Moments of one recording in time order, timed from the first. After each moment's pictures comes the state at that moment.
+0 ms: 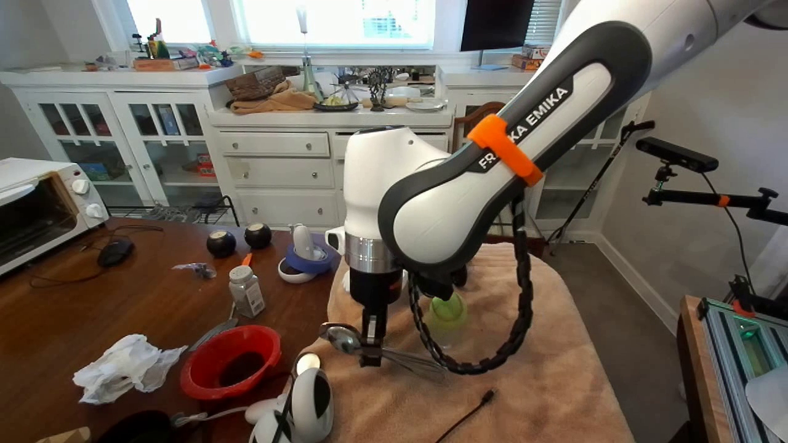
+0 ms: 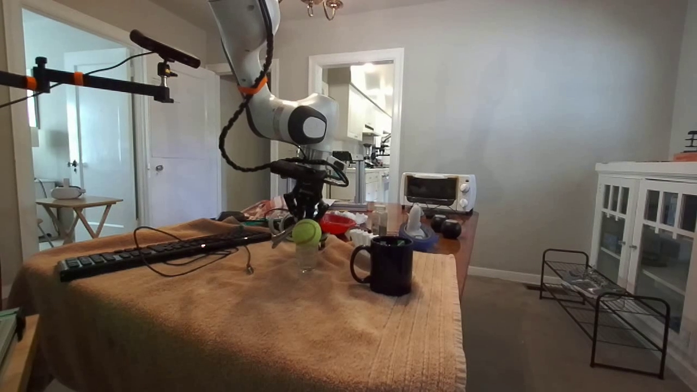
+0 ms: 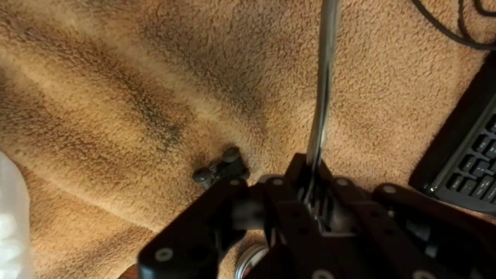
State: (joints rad) arm 0.24 0.57 0.16 -1.85 0.14 2.42 -0.26
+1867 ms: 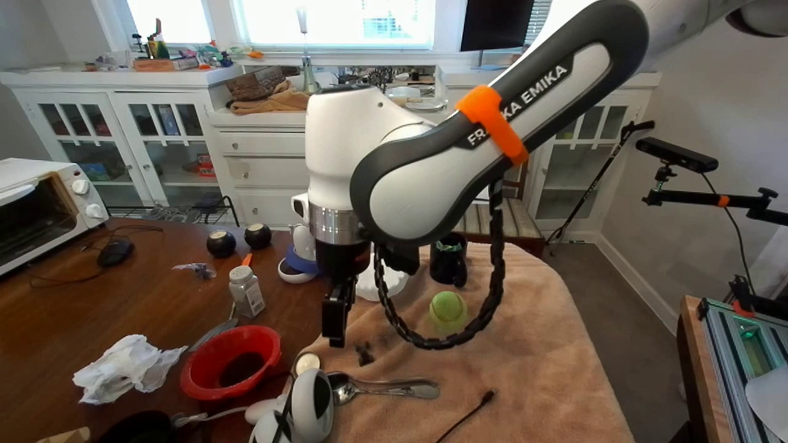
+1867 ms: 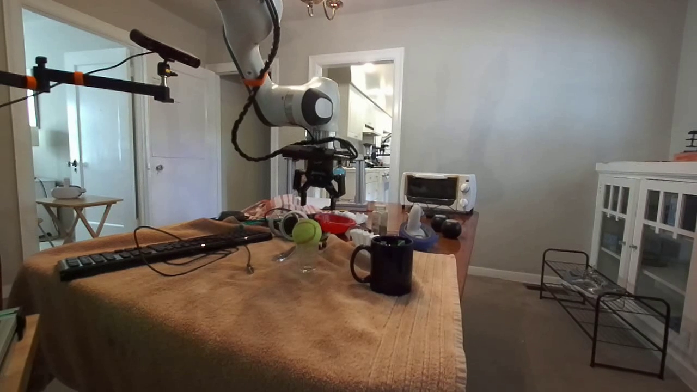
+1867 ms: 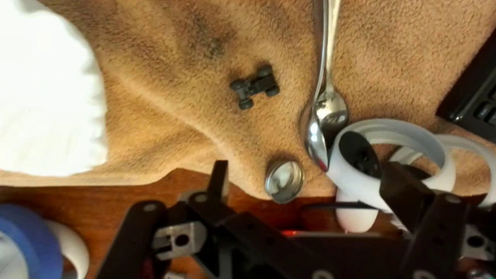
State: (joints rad) arm 0.27 0.58 0.14 -1.69 -0.04 2.35 -0.11
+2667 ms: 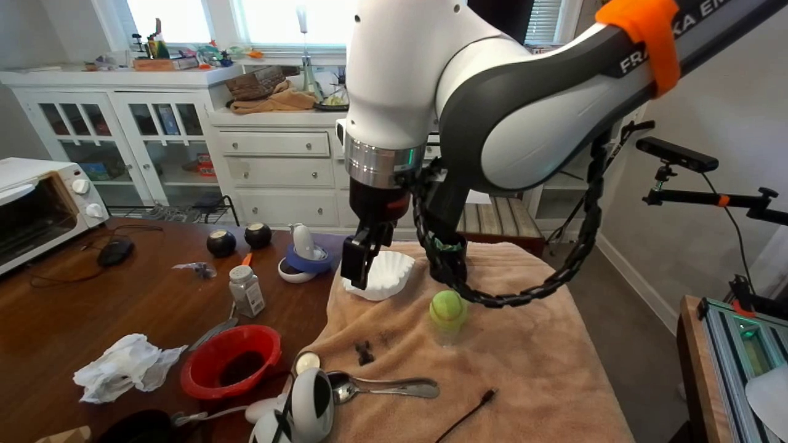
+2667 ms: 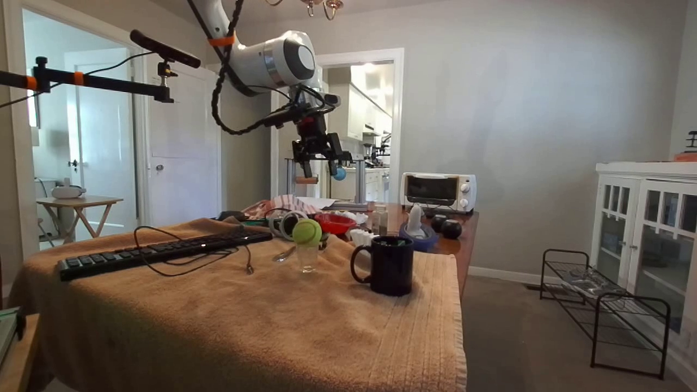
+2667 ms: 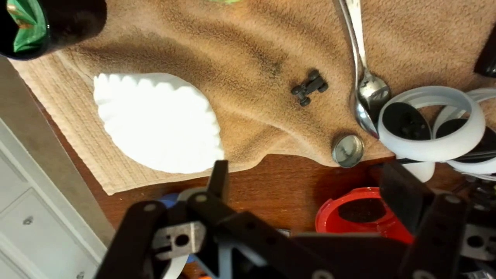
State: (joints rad) arm 0.36 0.29 0.05 -1.92 -0.27 2.35 0.37
